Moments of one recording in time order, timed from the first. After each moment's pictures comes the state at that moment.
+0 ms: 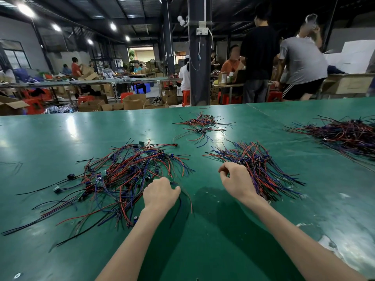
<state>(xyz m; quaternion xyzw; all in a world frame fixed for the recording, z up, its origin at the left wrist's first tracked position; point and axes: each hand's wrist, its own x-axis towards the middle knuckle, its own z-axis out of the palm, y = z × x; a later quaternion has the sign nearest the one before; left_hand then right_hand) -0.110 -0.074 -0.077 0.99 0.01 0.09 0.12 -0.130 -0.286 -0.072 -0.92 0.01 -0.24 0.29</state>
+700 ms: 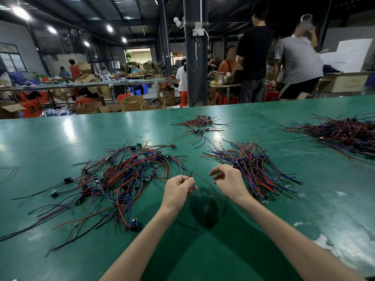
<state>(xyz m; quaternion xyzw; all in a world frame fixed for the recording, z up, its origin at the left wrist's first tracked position) -0.132 -0.110 -0.068 0.74 -0.06 0.01 0.67 -0.131 -0.275 -0.071 -0.88 0.00 -0.19 0.42</state>
